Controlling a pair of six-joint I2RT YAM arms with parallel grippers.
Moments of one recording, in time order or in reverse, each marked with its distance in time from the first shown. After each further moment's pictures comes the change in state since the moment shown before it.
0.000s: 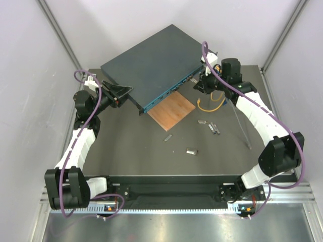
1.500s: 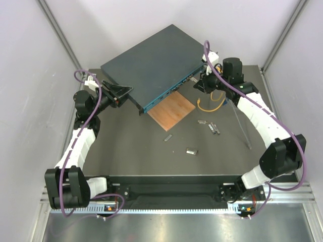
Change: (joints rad) left arm 0.002 0.005 0.000 0.006 0.007 -0.001; right arm 0.000 -0.023 0.000 0.006 -0.013 0.008
